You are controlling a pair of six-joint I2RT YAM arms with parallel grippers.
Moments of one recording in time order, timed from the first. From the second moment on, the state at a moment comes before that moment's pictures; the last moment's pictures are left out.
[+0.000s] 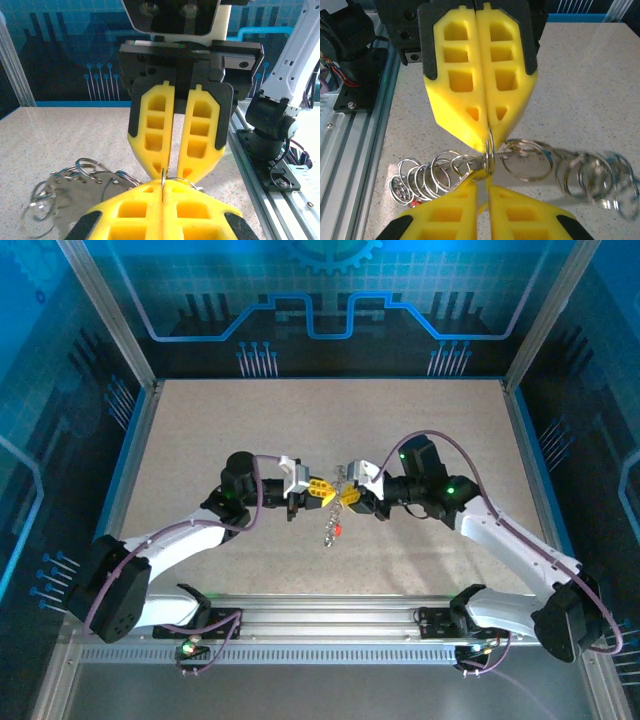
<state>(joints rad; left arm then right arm) -0.51 1.30 0.61 0.60 0.94 0.11 0.54 1.16 0.91 -0.41 -0.70 -0.57</state>
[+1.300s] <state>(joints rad) -0.51 1.31 0.60 0.71 0.94 0.01 0.55 1.16 0.90 -0.35 -0.73 -0.59</state>
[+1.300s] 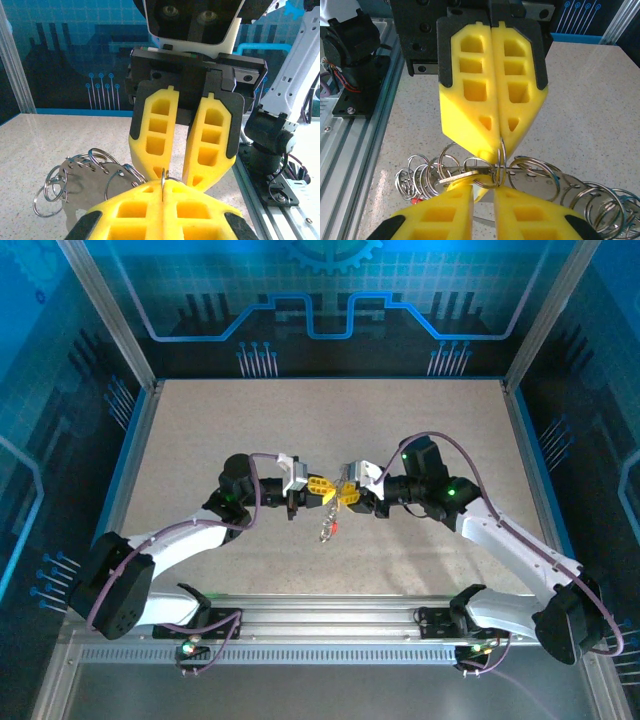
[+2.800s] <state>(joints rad) -0.51 1.33 0.58 0.80 0.91 -0.04 0.54 1.17 0.90 -0.35 -0.70 -0.51</state>
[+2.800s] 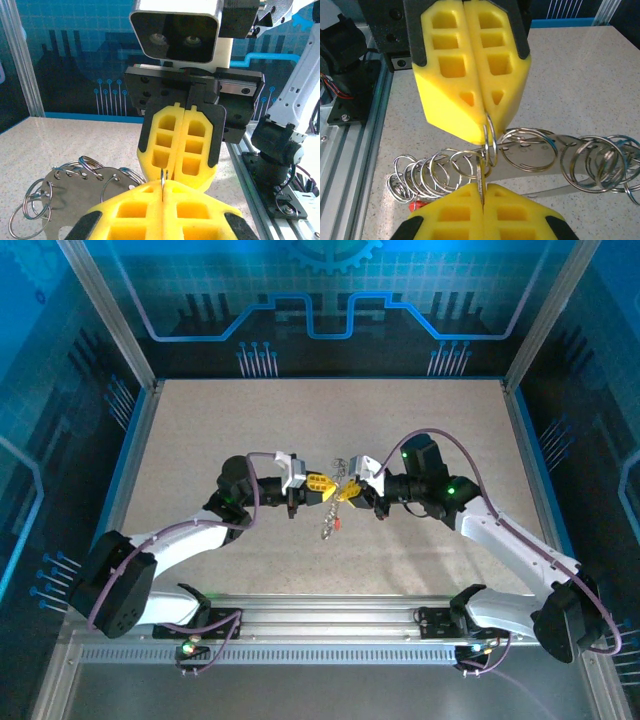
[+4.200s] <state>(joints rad) -0.51 1.39 0.57 0.95 0.90 -0.13 0.51 1.06 0.82 -0.22 -0.70 -0.50</state>
